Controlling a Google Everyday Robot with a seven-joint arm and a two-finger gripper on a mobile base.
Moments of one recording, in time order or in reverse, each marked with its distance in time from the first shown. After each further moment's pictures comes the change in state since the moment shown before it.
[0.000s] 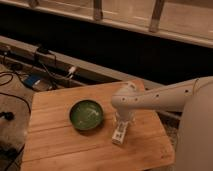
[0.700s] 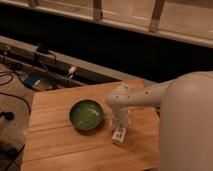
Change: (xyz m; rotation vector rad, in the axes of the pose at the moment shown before) arm 0.009 0.027 0.040 -0.011 0.150 -0.055
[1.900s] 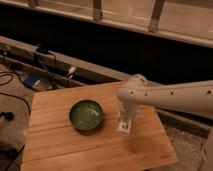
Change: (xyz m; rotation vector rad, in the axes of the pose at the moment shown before) arm 0.004 -0.037 -0.109 -0.047 -0.223 0.138
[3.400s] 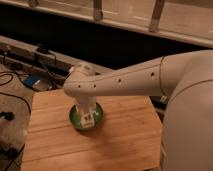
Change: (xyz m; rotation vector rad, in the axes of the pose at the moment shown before) arm -0.007 0.196 -0.053 -0.041 -0.090 -0.397
